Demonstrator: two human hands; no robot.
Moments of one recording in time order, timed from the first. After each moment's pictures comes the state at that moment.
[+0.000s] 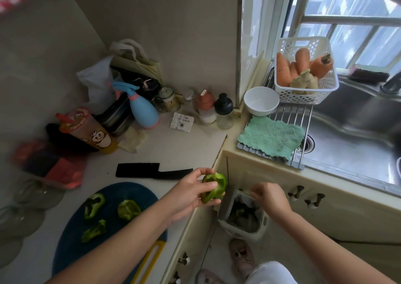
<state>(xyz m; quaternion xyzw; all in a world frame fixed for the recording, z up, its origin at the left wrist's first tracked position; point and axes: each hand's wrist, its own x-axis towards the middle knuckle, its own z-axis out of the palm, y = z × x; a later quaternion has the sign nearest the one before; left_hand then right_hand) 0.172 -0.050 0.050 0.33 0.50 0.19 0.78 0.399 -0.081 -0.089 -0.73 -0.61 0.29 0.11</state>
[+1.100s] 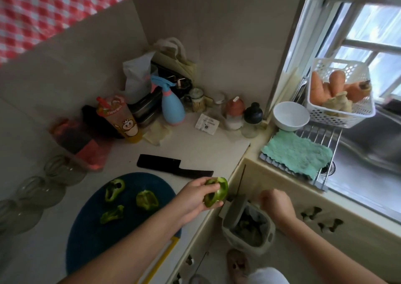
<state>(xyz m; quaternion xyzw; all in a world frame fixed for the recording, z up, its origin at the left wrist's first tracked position) 0.136 -0.057 0.035 0.23 0.55 0.29 0.75 0.367 -0.060 -0.070 -0.73 -0.62 0.29 0.03</state>
